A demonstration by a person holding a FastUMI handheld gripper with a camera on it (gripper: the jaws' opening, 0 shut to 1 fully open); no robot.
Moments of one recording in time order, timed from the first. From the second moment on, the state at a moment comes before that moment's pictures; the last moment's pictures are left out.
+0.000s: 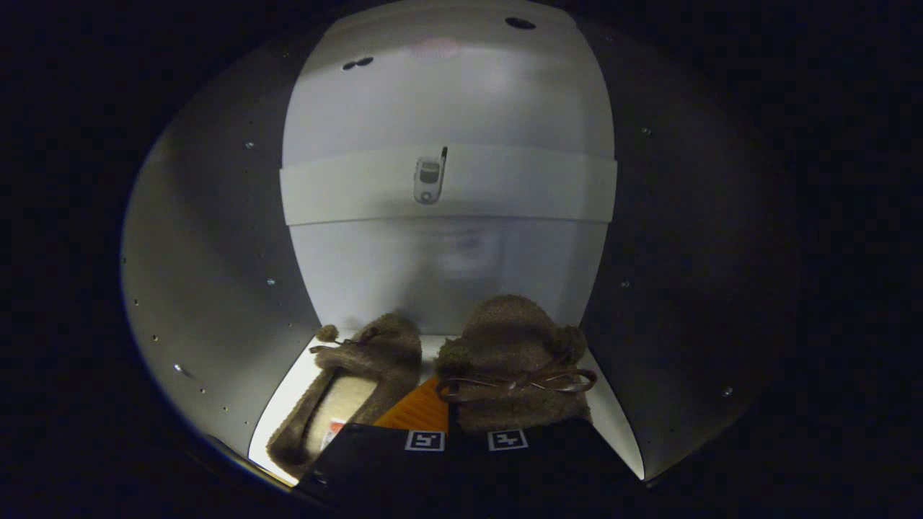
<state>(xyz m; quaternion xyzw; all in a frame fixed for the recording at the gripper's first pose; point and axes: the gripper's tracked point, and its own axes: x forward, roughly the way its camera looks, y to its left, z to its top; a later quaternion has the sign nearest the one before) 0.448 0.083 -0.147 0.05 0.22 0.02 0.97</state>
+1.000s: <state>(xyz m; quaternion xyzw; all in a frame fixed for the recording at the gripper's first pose) 0.385 0.080 -0.137 0.10 0.32 0.01 0.94</state>
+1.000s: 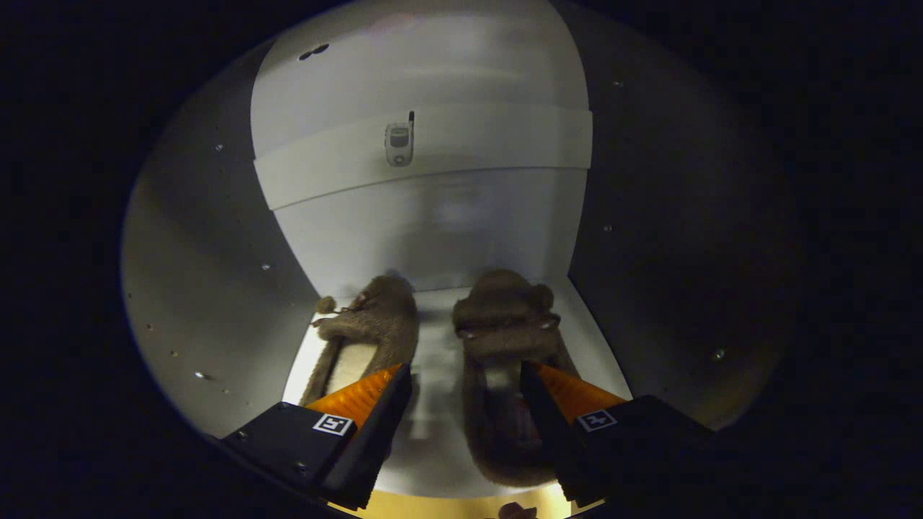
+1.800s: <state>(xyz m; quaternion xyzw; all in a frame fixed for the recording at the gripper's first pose) 0.176 0.055 0.071 0.04 -0.05 -0.01 1.00</state>
